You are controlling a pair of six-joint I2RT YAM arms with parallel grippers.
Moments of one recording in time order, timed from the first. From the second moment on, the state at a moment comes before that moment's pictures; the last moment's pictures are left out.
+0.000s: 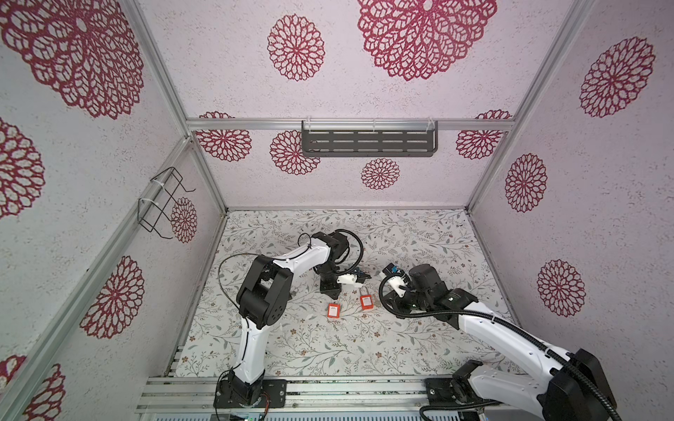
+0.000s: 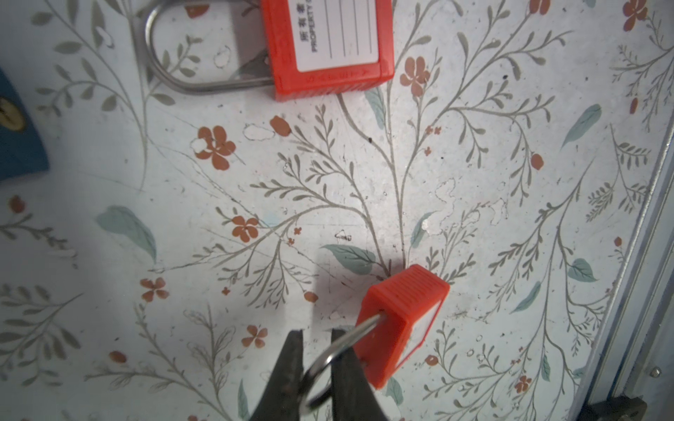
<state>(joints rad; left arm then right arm) -0.59 2.10 1.61 -1.15 0.25 0.98 0.62 1.12 0.71 -0.42 -0.27 -0.04</state>
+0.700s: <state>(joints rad) -0.52 2.13 1.57 -1.03 0.32 0.84 0.68 1.24 0.74 -0.42 -0.26 0.07</state>
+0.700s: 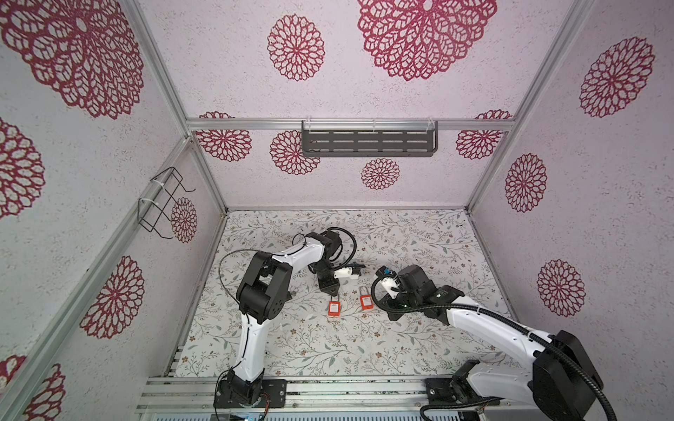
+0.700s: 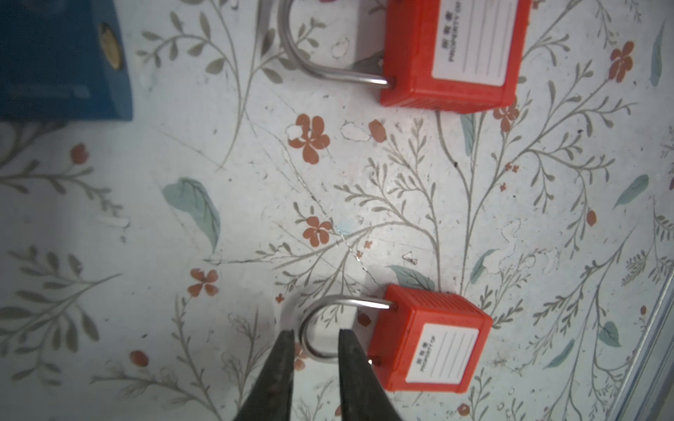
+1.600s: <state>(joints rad) -0.33 1.48 1.12 -0.60 0.33 0.51 0.83 1.64 1.10 -0.54 -0.18 0.24</state>
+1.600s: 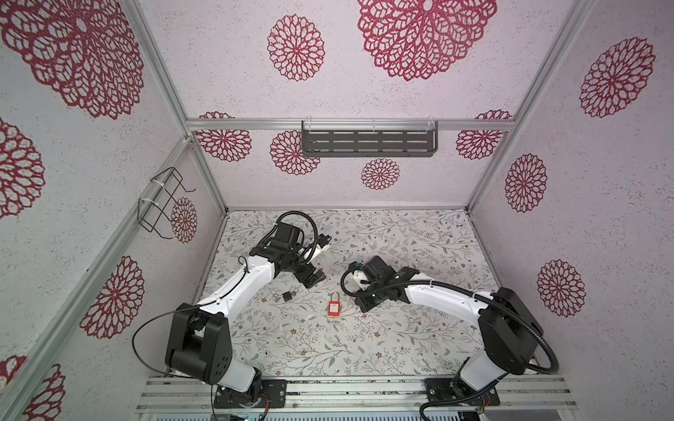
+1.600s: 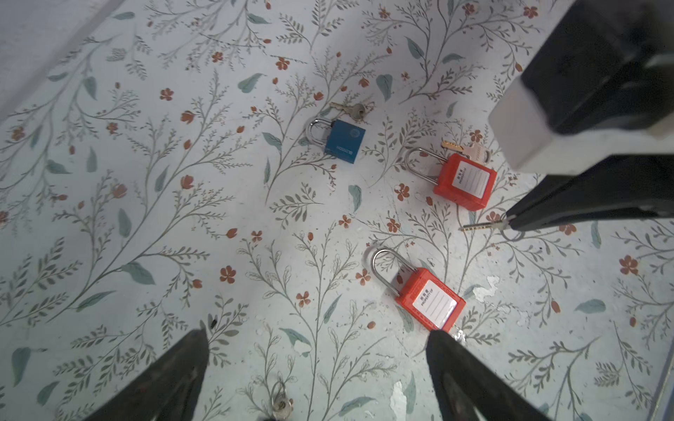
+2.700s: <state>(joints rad) -0.21 1.21 0.98 -0.42 -0.03 -0.13 0.89 1.85 1.25 -0.63 -0.08 0.30</state>
